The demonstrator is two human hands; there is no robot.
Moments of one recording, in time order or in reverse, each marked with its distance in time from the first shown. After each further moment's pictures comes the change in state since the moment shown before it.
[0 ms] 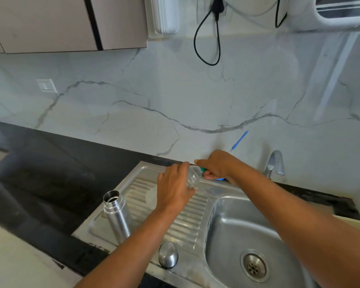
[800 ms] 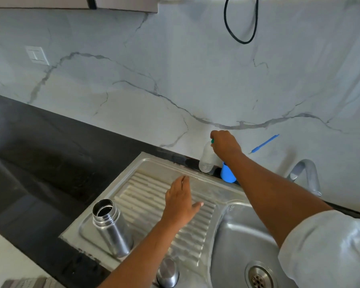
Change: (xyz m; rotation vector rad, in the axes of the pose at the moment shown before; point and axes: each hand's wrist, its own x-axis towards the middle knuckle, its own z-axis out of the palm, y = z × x) left_hand 0.026 -0.048 0.100 -0.244 -0.340 -0.165; right_hand 0.211 0.025 0.011 -0.638 0.341 -0.295
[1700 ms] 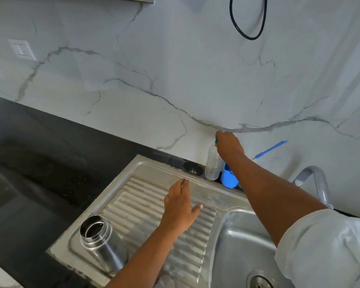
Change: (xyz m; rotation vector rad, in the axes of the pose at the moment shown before) left_hand 0.029 -0.010 0.008 0.011 0.004 0.018; right_hand 0.045 0.027 0.031 -0.047 0.043 0.077
